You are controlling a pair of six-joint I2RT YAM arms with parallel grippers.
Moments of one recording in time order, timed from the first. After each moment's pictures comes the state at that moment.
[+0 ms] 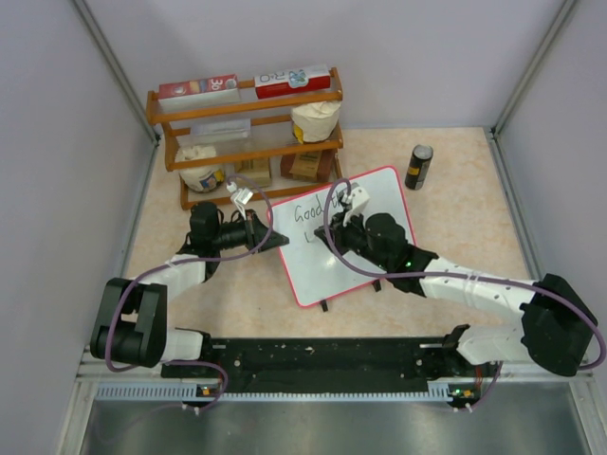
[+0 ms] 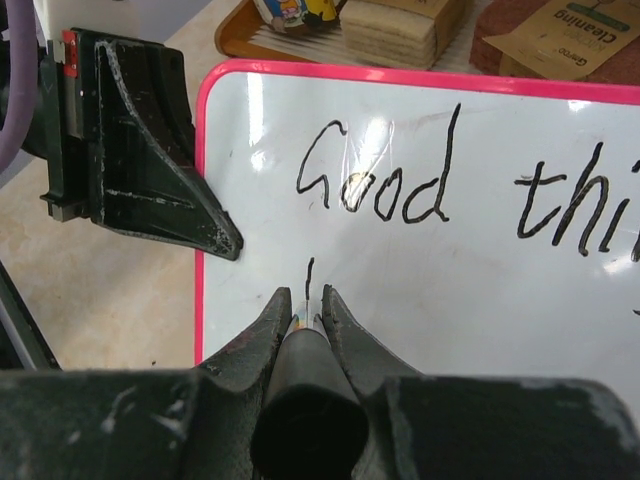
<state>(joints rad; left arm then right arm) -0.17 1.35 0.51 0.50 1.01 -0.48 0.89 1.26 0.72 0.35 0.06 0.26</state>
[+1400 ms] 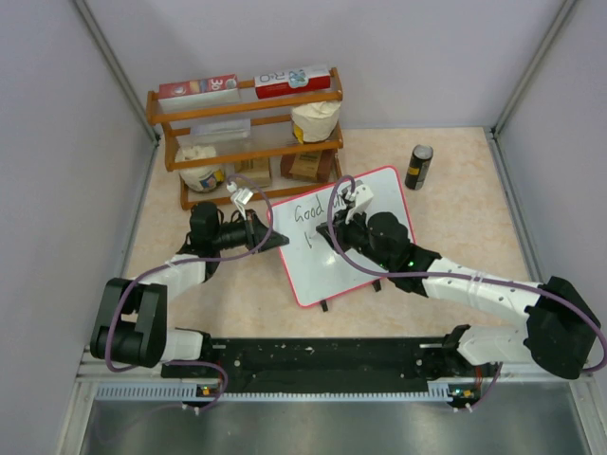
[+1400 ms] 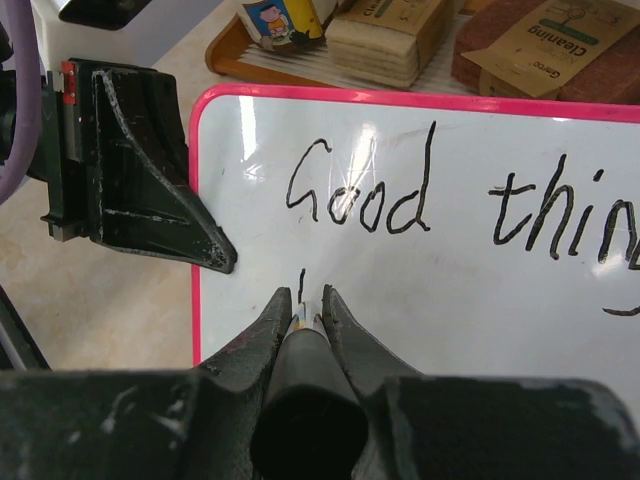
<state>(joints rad) -0.17 1.34 0.51 0.50 1.01 -0.48 0.89 1.23 0.72 0.33 0.09 0.27</state>
